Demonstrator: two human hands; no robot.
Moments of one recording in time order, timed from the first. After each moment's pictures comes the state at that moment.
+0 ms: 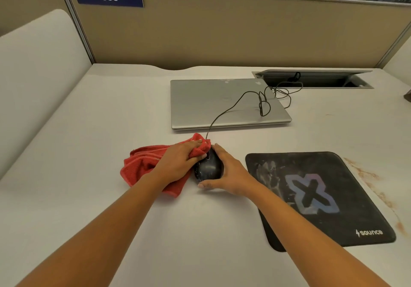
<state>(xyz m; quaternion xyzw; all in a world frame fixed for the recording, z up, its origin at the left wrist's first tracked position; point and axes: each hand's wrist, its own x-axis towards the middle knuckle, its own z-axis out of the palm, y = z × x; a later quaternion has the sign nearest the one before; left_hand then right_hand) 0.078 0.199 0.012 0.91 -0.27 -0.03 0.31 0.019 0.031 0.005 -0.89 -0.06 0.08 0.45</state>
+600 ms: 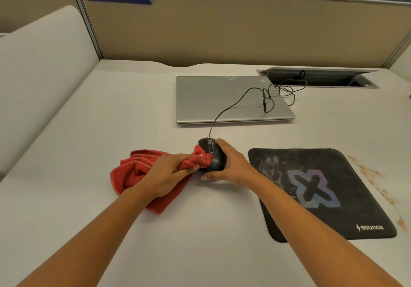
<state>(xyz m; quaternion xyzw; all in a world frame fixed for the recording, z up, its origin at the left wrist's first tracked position) 0.026 0.236 0.019 0.87 -0.29 -0.05 0.40 0.020 0.030 0.005 -0.89 -0.06 0.07 0.45</state>
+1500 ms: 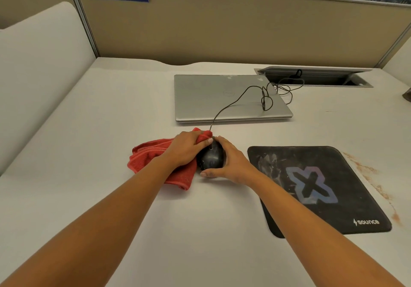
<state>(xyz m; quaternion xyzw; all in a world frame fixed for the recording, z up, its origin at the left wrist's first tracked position) 0.079 0.191 0.020 0.91 -0.24 -0.07 0.34 0.021 0.032 0.001 -0.90 -0.04 0.07 0.44</state>
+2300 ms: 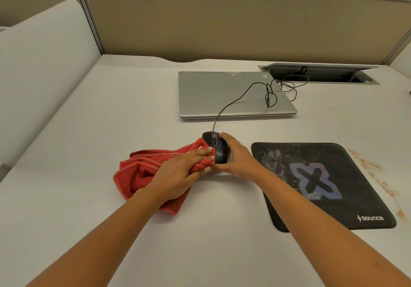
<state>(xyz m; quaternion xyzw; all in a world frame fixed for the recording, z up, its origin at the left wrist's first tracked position) 0.016 0.229 0.004 0.89 -0.33 -0.03 0.33 0.020 0.032 0.000 -0.91 -0.06 0.04 0.42</state>
